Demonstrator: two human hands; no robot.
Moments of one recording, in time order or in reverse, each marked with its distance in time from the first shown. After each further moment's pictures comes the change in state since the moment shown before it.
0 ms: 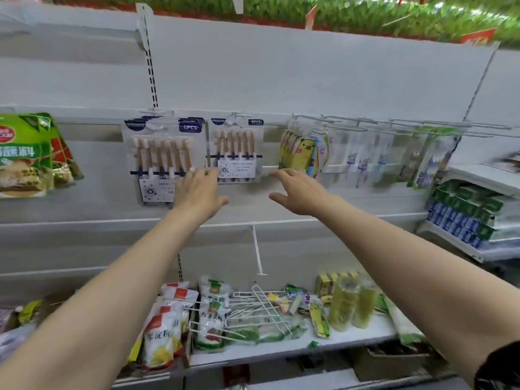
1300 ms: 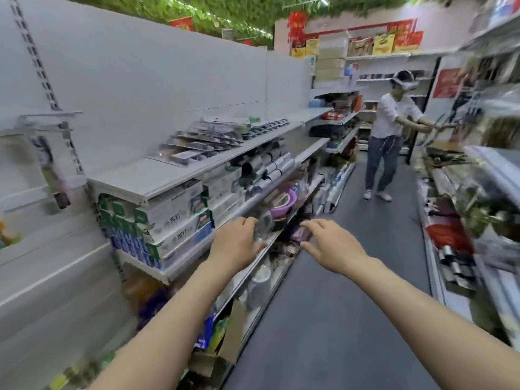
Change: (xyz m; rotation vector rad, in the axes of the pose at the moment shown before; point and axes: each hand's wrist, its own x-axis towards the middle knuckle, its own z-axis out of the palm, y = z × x) left_hand -0.045 0.967 0.293 -0.353 -0.374 1.038; right_hand -0.538 0.766 -0.082 -0.163 -0.025 1.007
